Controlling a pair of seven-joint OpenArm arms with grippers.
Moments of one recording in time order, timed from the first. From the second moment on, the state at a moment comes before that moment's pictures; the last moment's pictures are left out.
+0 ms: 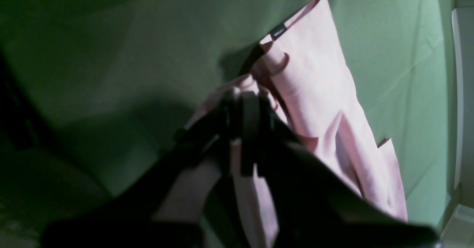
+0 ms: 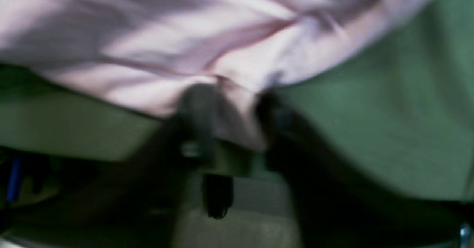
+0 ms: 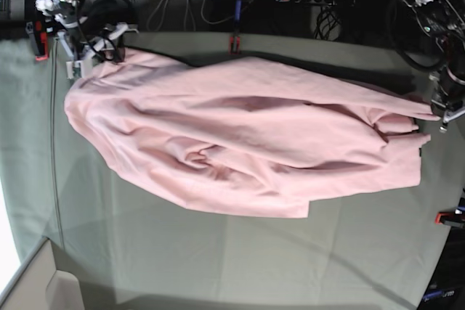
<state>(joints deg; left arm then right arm) 2.7 -6.3 -50.1 86.2 -36.4 6.5 49.9 -23.2 -7.9 36.5 90.1 -0.6 39.7 -31.3</state>
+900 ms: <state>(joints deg) -23.9 -15.1 -25.6 85.5 -35.9 6.8 49.7 9.2 -0.8 35.3 105.5 -1.4 40.2 -47.0</state>
